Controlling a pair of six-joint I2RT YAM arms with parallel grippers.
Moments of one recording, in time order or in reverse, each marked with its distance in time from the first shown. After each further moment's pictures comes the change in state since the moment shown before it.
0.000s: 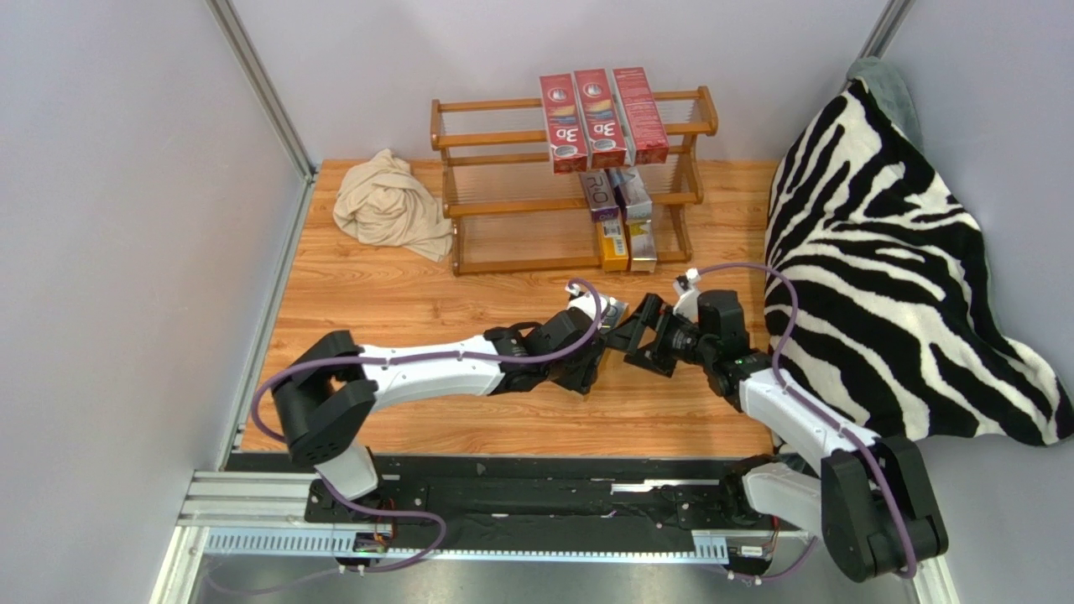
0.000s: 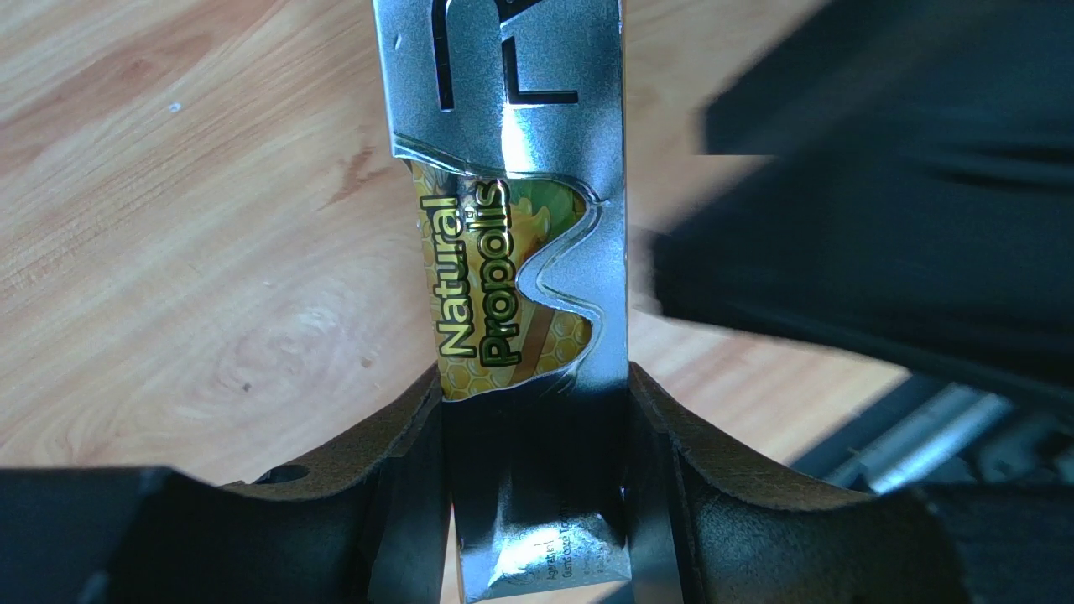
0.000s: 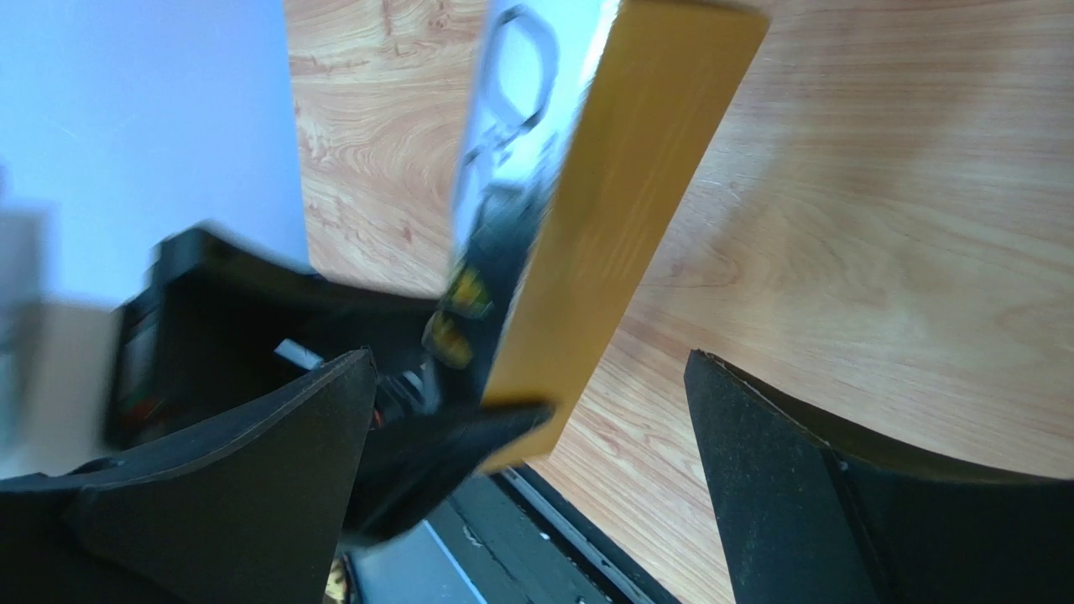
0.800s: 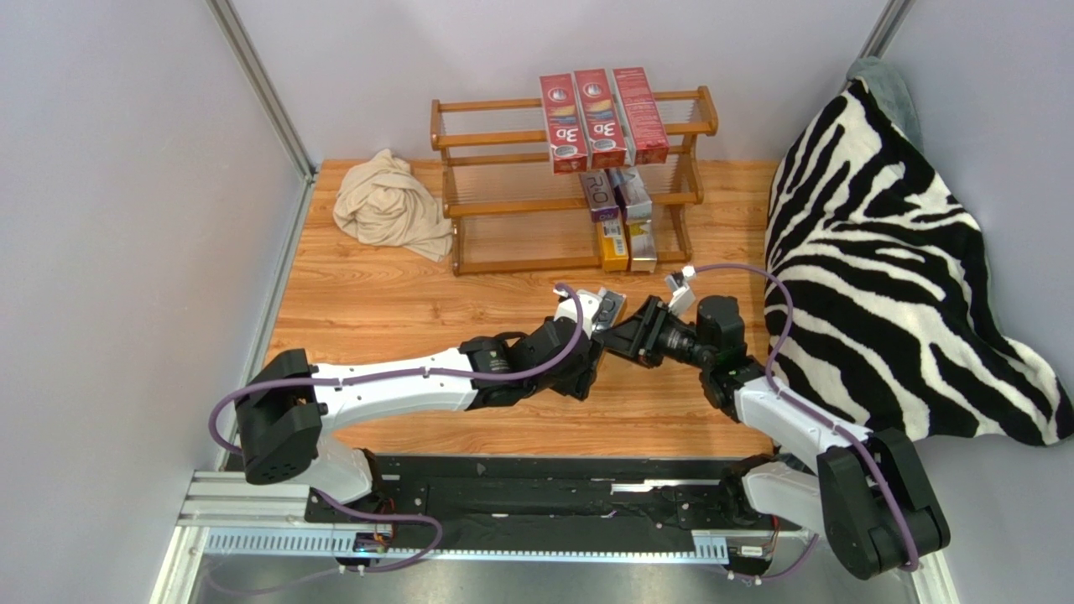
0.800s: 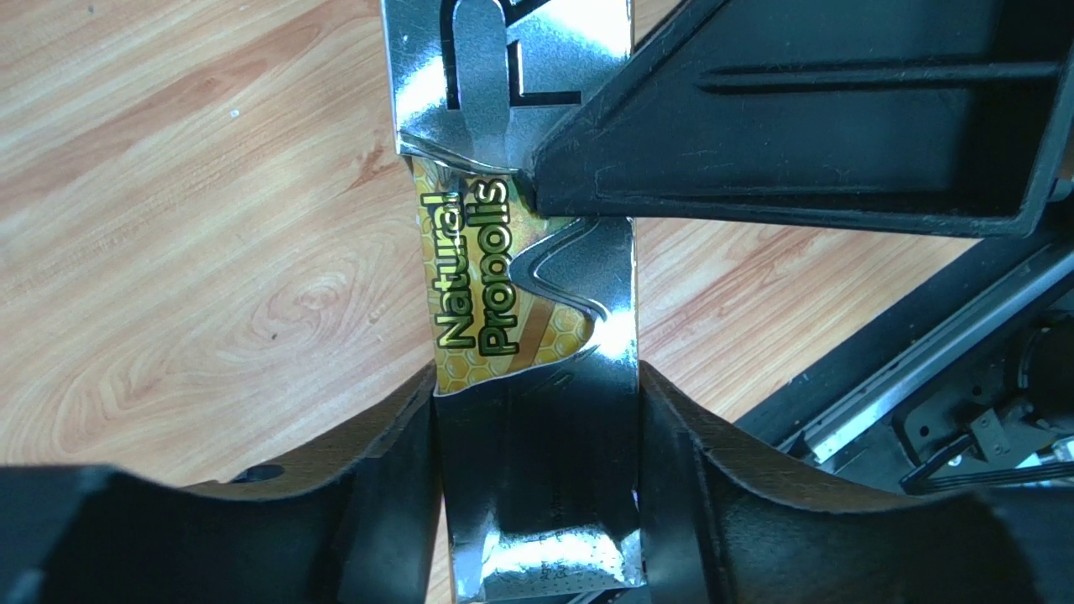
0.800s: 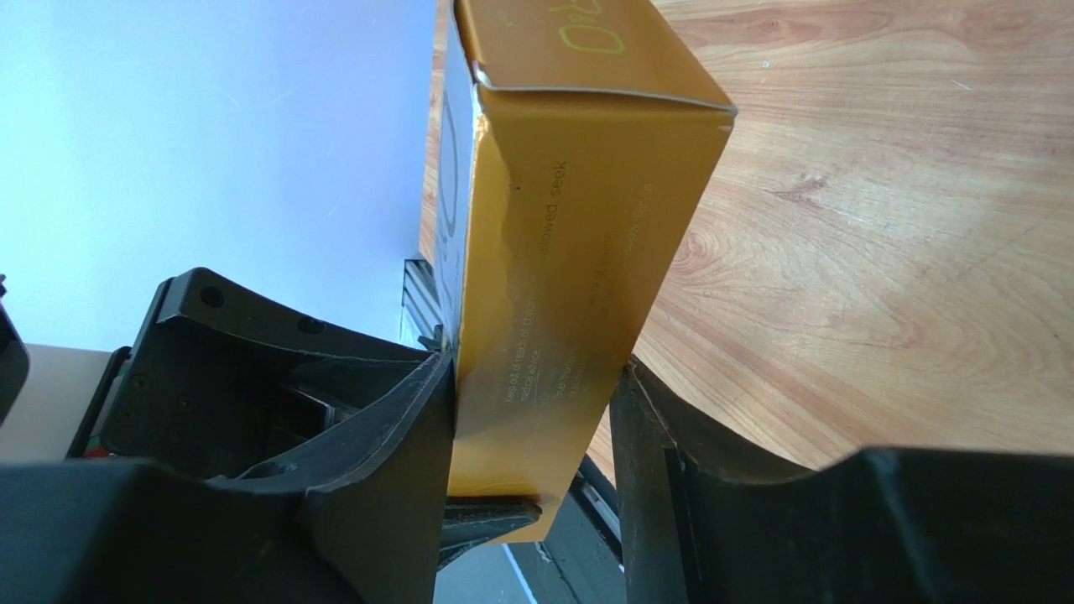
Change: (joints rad) left arm -0.103 -0.175 -0.031 -0.051 -0.109 -0.034; right arm 0.058 0.036 -0.076 0.357 -0.072 0.180
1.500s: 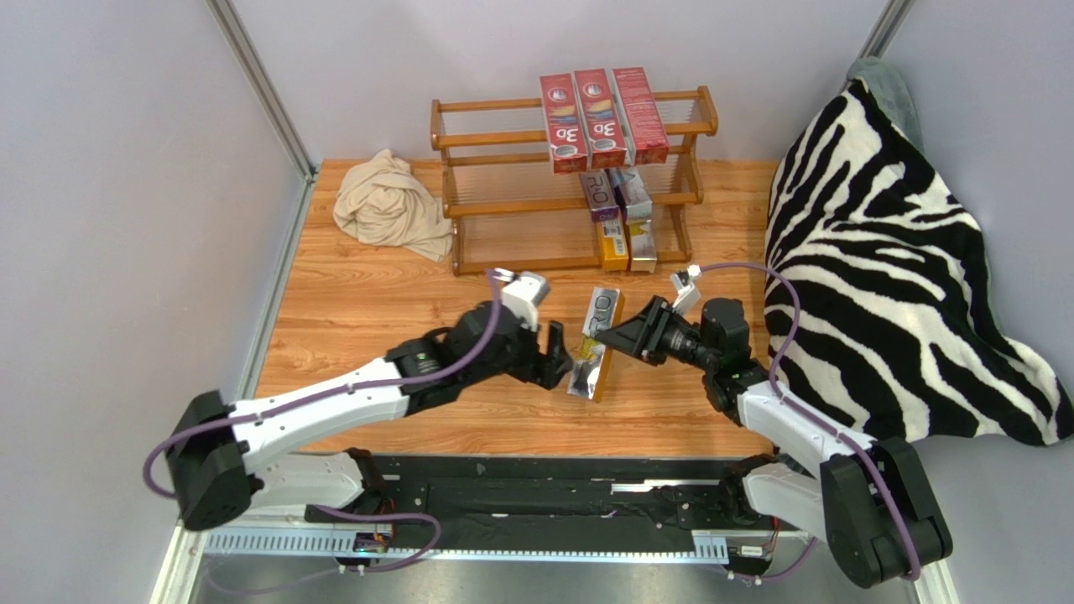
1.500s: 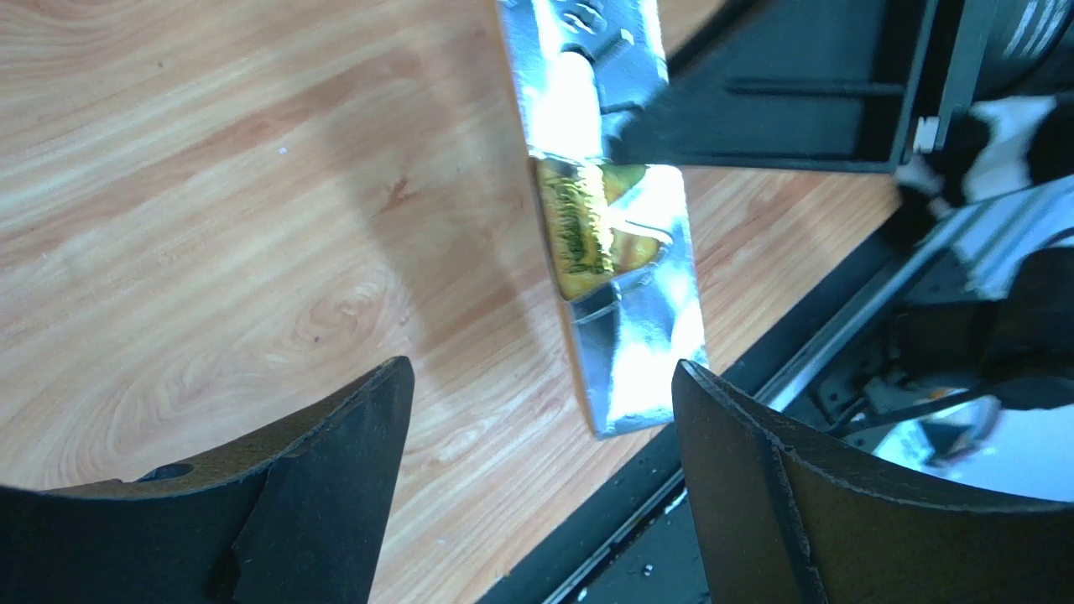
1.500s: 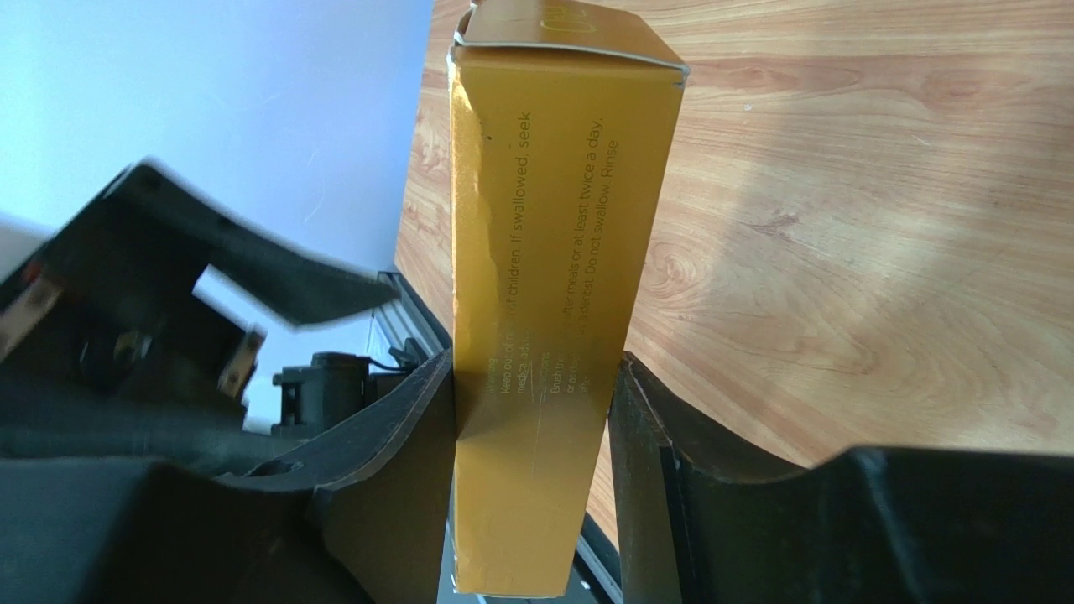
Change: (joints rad) left arm 0.137 -0.286 -0.186 0.094 0.161 0.041; right arm -0.005 -0.033 -0.018 0.021 0.028 -0.063
